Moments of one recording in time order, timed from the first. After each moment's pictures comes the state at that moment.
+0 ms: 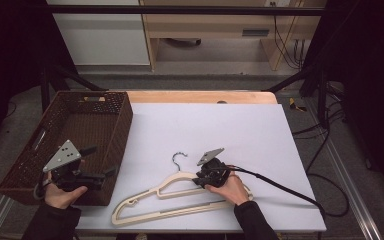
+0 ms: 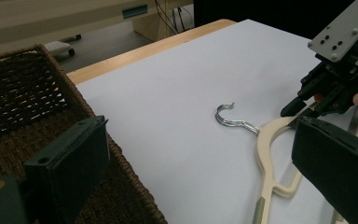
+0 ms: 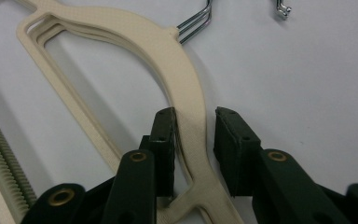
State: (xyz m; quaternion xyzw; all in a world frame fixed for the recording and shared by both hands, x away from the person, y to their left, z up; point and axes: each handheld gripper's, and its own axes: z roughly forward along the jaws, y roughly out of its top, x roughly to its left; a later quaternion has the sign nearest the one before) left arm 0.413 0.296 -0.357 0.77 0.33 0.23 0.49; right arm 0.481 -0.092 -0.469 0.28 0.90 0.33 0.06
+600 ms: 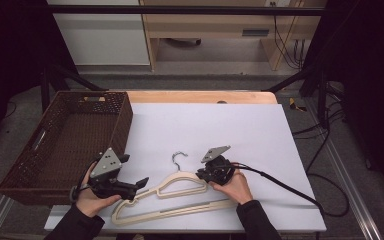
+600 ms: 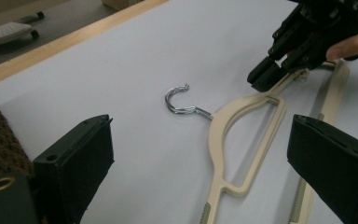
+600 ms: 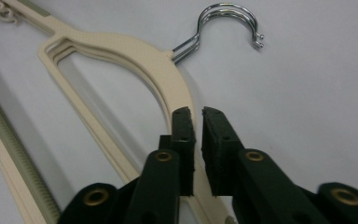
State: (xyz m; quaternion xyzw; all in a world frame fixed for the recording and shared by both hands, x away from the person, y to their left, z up) left arm 0.409 0.219 -0.374 0.83 0.30 0.19 0.44; right arm 0.477 -0.102 -0.449 0.28 0.89 0.35 0.08
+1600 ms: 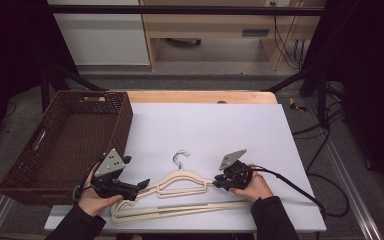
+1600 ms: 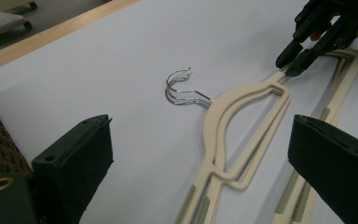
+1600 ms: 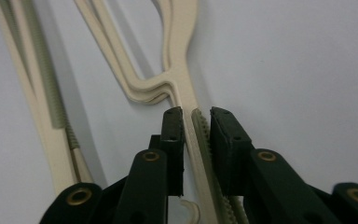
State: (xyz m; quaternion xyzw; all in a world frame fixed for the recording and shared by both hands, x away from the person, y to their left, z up) left arm 0.414 0.220 -0.382 0.83 0.30 0.18 0.43; right arm 0.474 -0.155 -0.459 0.21 0.92 0.31 0.04
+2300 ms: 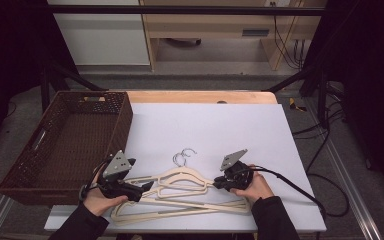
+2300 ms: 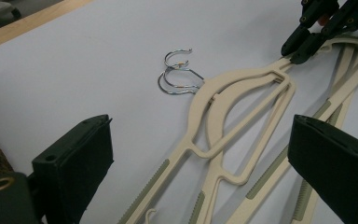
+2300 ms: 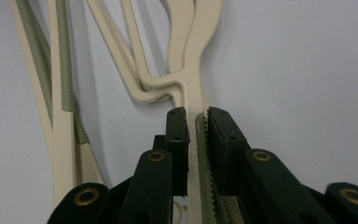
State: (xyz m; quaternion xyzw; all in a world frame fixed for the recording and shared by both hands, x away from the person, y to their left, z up) left arm 0.420 0.210 -0.394 0.84 0.30 0.17 0.41; right arm 0.474 -0.157 -0.460 0.20 0.92 0.33 0.03
